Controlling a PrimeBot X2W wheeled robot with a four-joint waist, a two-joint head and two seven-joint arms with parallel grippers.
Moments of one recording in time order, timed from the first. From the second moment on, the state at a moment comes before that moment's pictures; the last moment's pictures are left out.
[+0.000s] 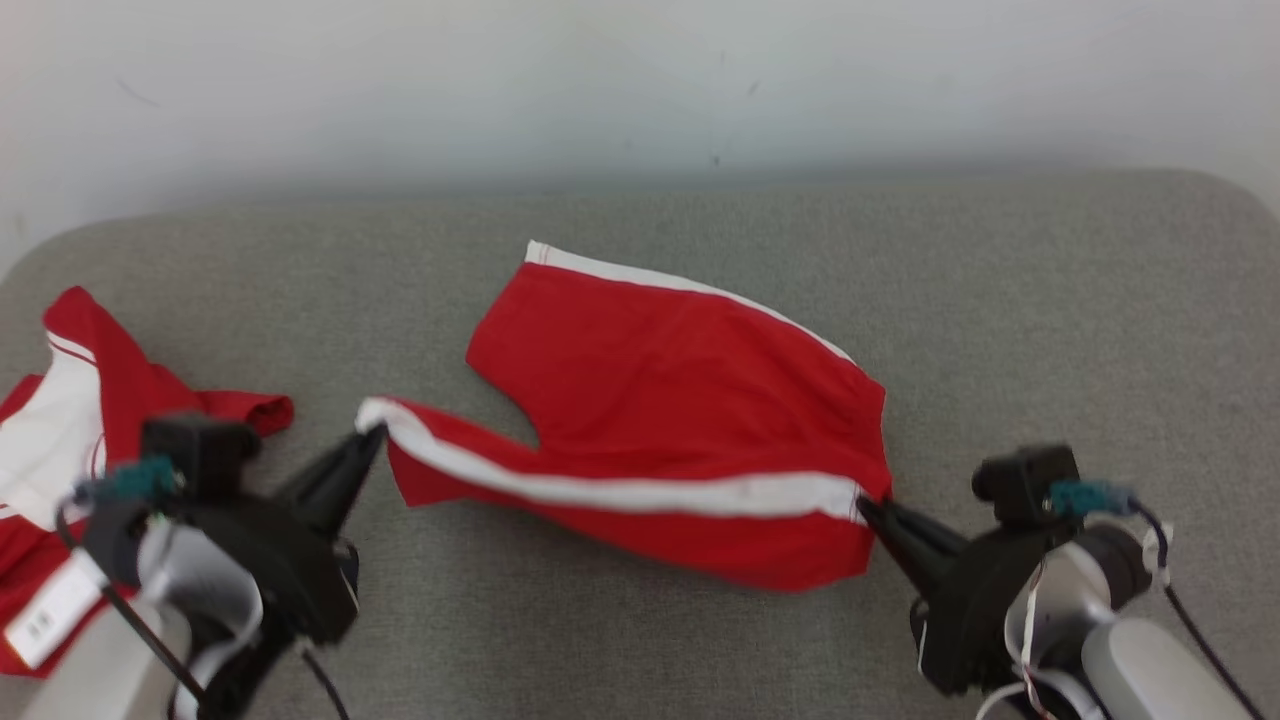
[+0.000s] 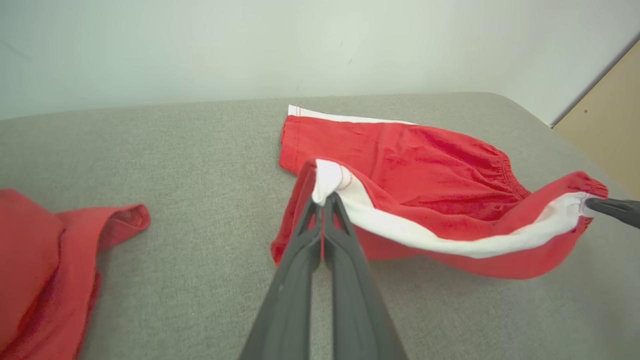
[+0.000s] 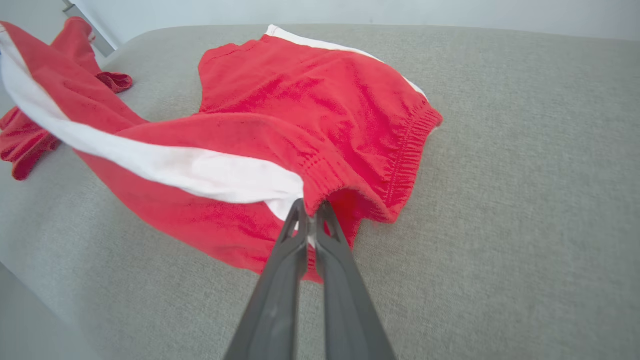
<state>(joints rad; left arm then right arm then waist) -0.32 0.38 -0.40 0.15 -0.57 -0.12 0.23 -0.15 -0.29 0.32 0.03 0.55 0.06 0.36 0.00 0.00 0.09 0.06</state>
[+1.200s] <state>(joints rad) -1.14 0.55 -0.59 0.47 -0.74 -0.12 0.47 -0.80 -0.09 0.31 0.31 0.65 0.03 0.49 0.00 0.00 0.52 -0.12</state>
